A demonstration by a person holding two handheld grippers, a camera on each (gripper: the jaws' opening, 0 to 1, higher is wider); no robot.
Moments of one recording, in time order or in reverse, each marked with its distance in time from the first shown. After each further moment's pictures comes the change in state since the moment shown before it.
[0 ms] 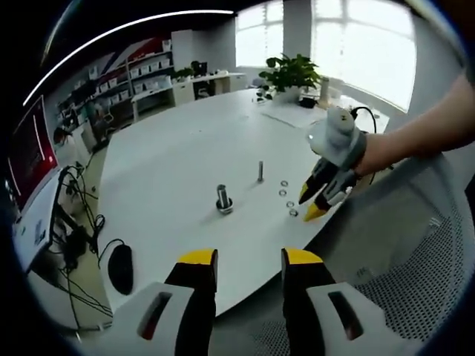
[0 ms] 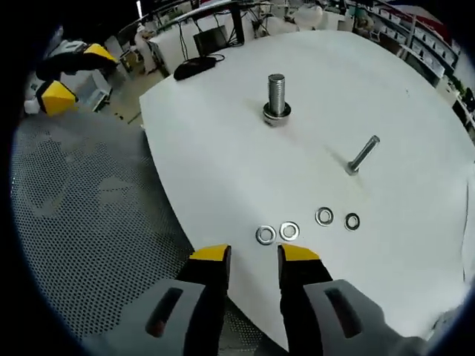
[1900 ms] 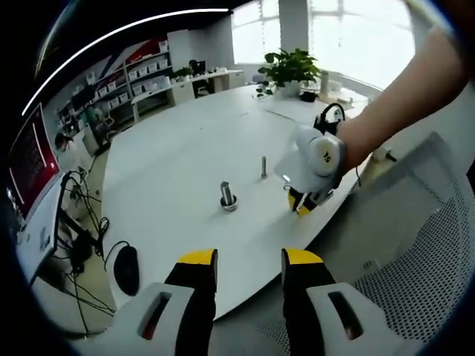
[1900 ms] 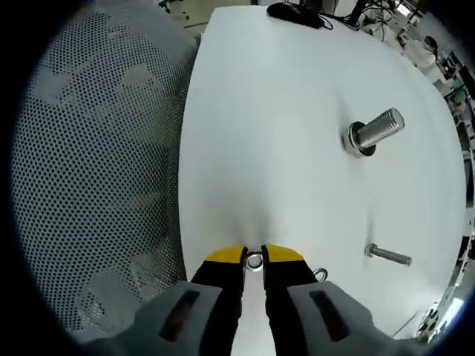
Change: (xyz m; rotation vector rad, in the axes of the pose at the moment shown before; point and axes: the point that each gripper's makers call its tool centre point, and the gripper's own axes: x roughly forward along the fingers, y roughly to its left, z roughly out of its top) left arm 0.002 0.003 -0.006 0.039 0.031 0.020; right arm 0.024 0.013 0.011 -0.675 0.313 0.027
